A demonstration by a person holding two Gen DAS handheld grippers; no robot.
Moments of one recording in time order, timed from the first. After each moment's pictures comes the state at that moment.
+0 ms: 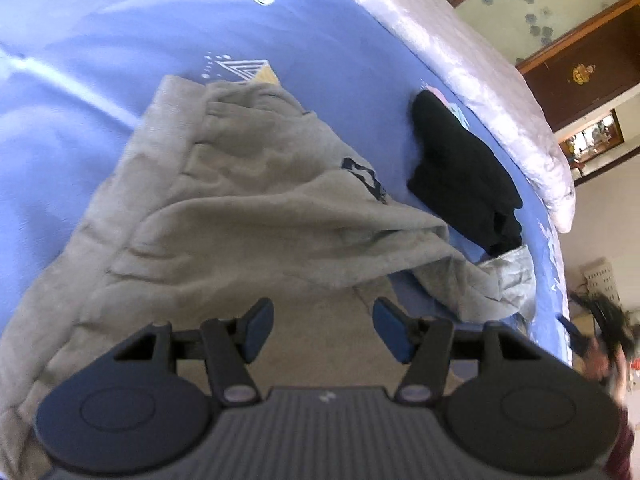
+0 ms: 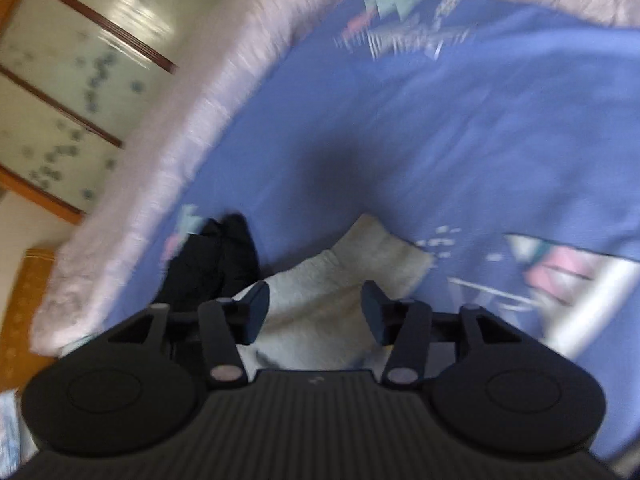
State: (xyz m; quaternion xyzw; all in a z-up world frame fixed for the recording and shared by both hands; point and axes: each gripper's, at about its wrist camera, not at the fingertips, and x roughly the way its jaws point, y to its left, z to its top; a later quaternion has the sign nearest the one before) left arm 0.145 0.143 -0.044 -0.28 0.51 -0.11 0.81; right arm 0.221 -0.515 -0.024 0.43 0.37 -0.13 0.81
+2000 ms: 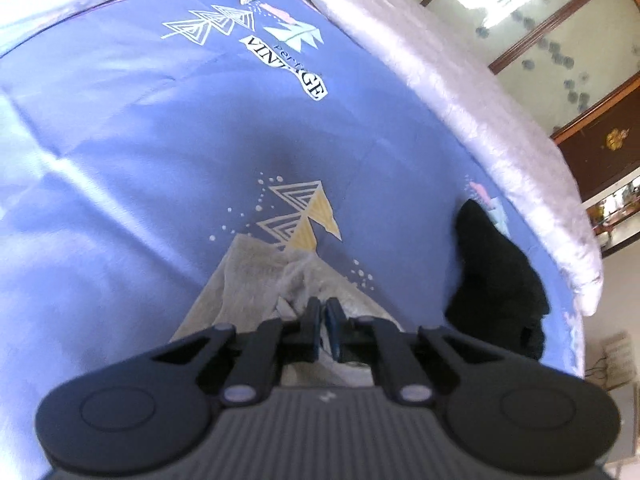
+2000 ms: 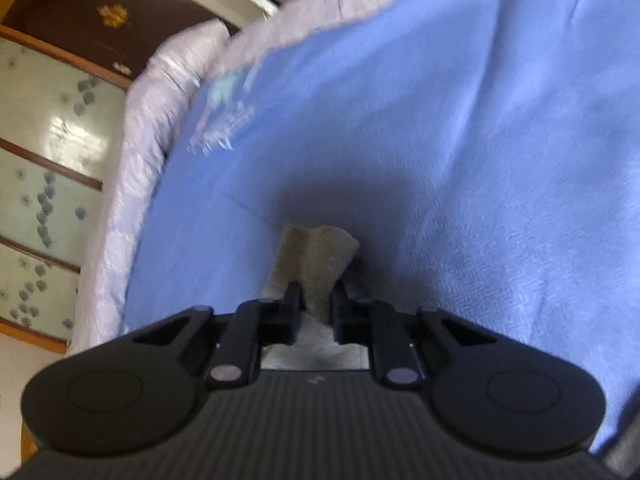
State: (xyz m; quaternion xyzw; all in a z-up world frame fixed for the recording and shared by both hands) left arm 0.213 0.211 -0.006 -0.31 0.45 -0.02 0.84; right arm 0.078 -0.620 -0.077 0.52 0.24 -0.26 0.78
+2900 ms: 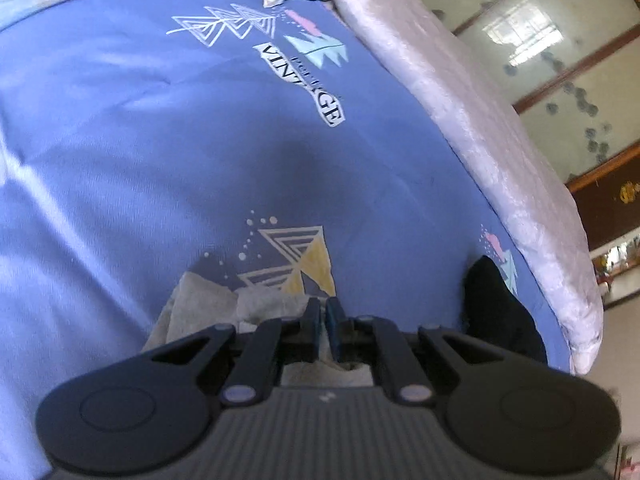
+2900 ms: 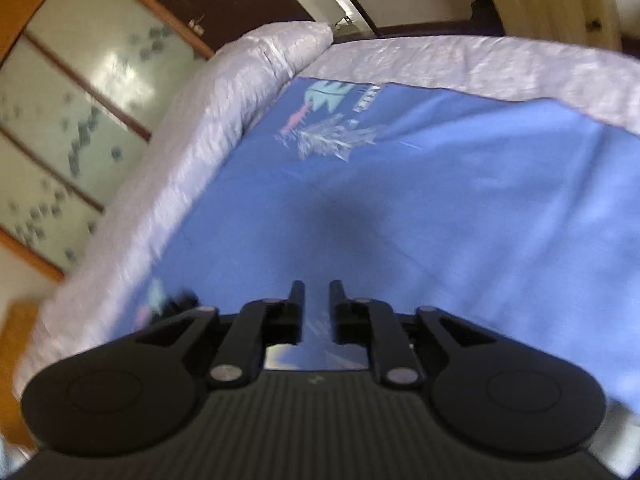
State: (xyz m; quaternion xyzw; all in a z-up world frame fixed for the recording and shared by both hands) left arm 0.280 0.212 -0.030 -0.36 0.43 0.01 0.83; right arm 0.082 -0.580 0.006 0.41 0.28 -0.21 0.85
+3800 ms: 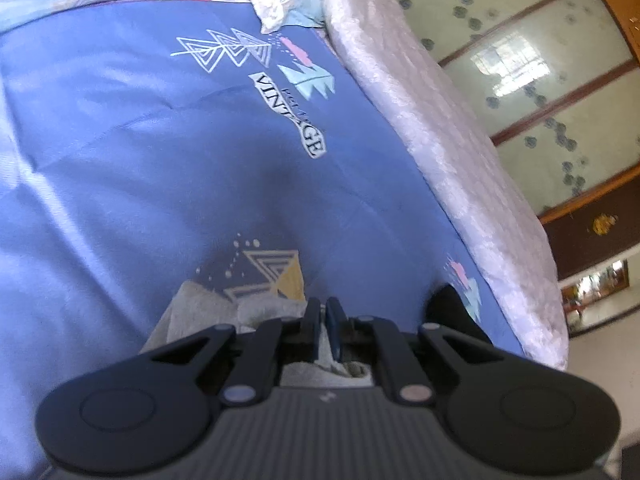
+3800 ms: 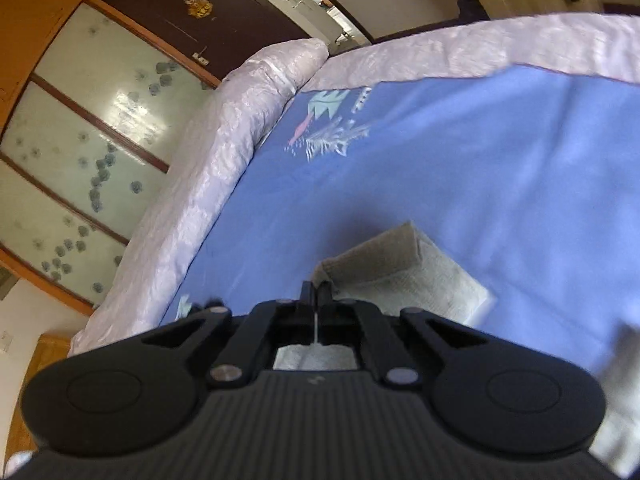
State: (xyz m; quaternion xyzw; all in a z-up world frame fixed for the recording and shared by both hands) left arm 0.267 0.228 -0.006 -0.41 0.39 0.02 0.83; right arm 0.093 -0.559 0.009 0.46 0.22 -0.21 0.83
